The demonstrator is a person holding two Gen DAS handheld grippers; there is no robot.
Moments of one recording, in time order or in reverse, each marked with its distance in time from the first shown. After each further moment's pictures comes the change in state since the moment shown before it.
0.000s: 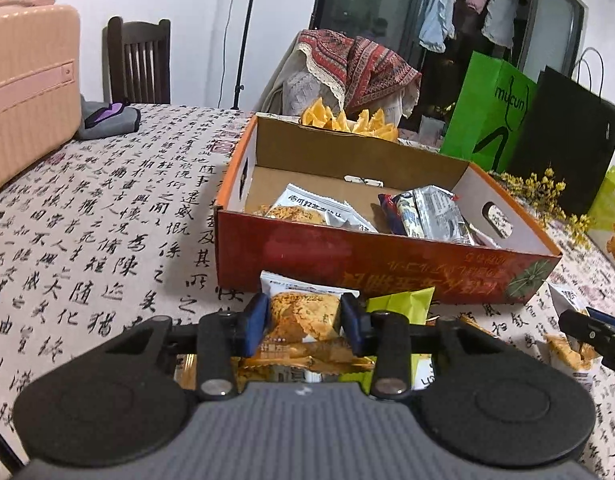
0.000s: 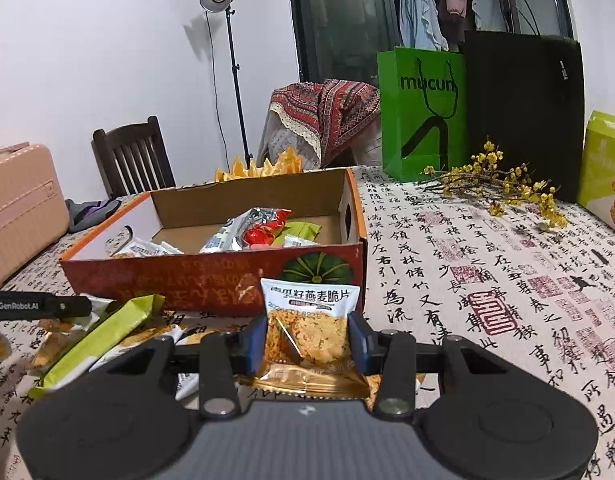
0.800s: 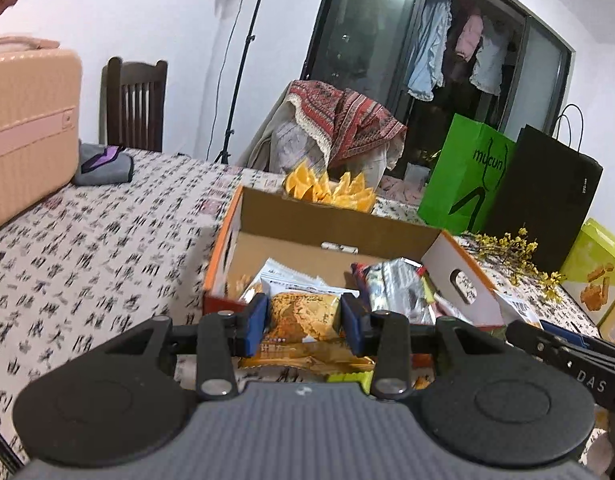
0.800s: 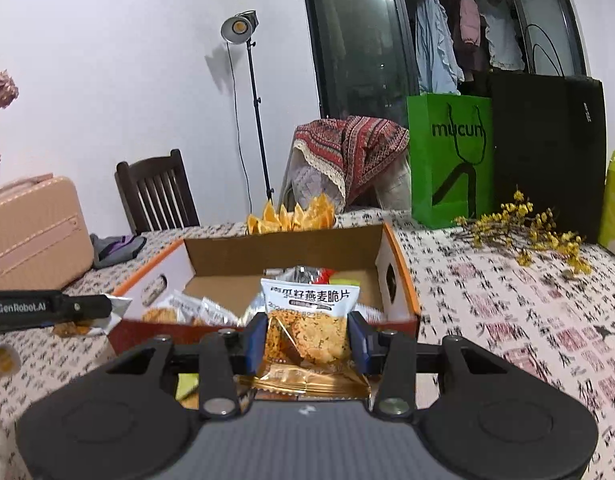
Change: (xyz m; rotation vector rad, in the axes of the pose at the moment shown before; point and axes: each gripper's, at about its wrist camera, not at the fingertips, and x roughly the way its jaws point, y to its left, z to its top) left arm -0.034 -0.012 0.035 -0.026 -0.142 -0.056; right arm -0.002 0.032 0.038 -0.009 -0.100 0.054
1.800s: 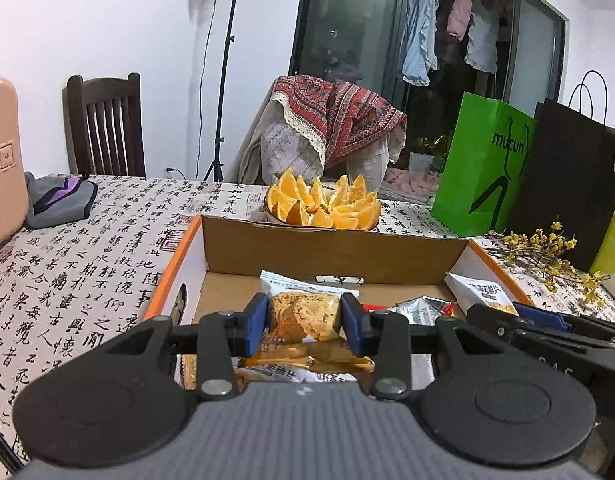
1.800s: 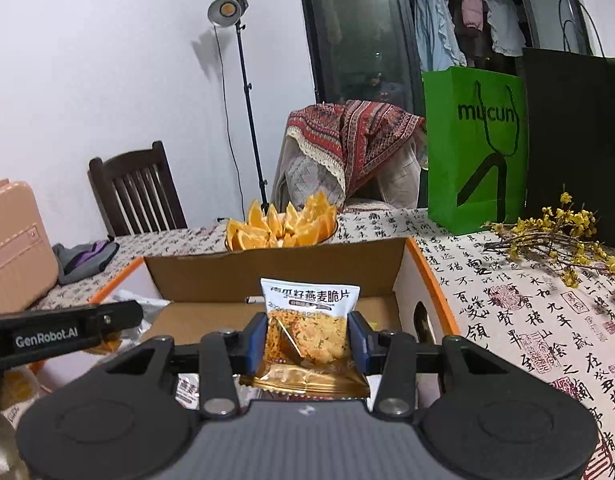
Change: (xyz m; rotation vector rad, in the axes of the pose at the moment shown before) left arm 0.108 -0.025 0.030 0.097 0.003 0.034; right arm 0.122 -0.007 0.031 0.006 0.046 -0.013
